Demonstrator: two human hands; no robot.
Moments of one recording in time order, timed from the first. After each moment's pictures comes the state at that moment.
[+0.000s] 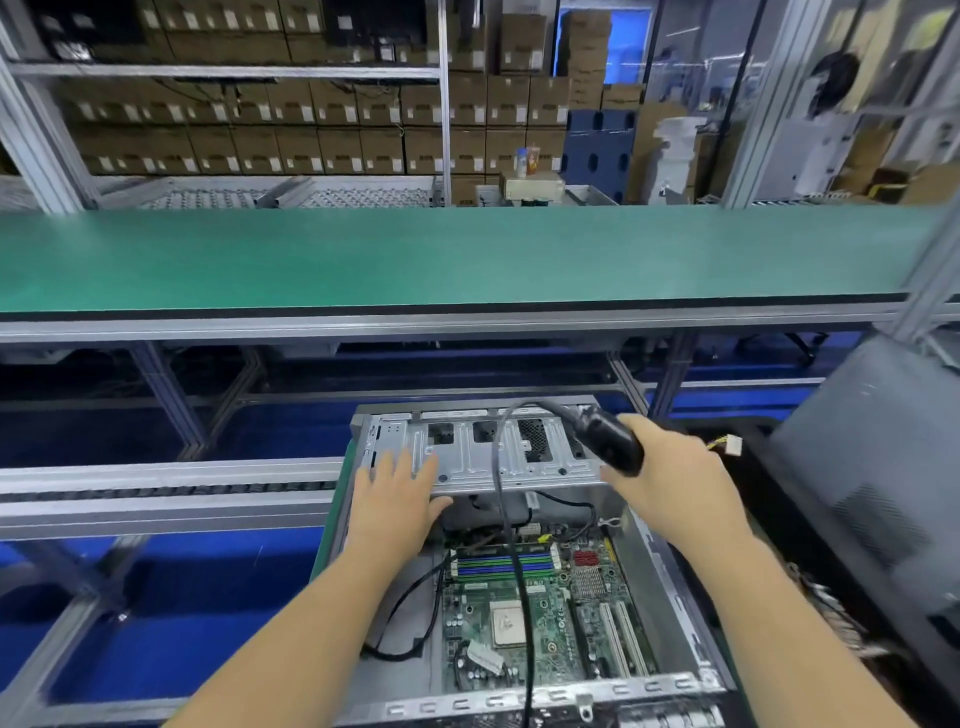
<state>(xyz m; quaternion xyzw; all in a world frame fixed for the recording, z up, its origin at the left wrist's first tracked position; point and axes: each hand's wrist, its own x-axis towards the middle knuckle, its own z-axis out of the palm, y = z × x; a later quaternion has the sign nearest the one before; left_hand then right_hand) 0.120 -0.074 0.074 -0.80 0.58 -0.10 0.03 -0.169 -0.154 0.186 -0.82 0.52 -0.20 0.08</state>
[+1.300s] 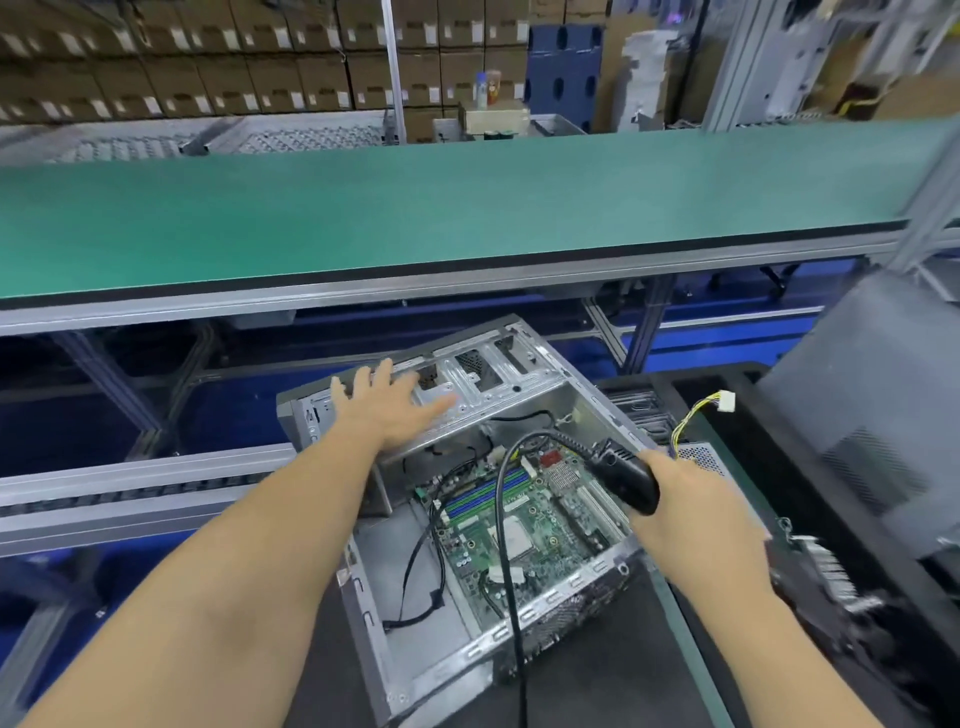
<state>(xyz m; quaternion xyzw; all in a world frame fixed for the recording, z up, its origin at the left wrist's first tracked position) 0.171 -0.203 0.093 -0.84 0.54 0.08 0.00 -0.184 -0.153 0.127 -0.78 0.61 -0.12 0.05</state>
